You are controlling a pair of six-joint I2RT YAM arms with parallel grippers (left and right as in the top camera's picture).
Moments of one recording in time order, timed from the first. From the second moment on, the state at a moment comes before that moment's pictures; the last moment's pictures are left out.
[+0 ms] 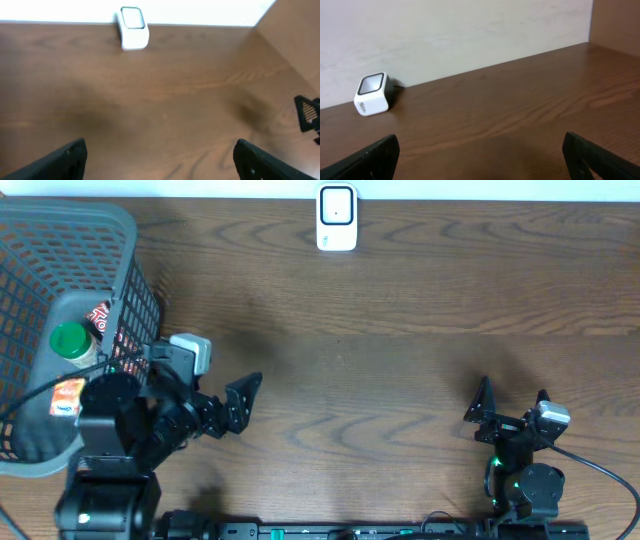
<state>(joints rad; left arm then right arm) -0.05 0.69 0.92 -0.75 0.49 -0.09 -0.01 0.01 0.01 -0.06 0.15 0.23</state>
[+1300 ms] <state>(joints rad) 0.52 1.69 1.78 -1.09 -0.21 -0.51 -0.01 0.01 0.01 -0.06 0.15 0.22</state>
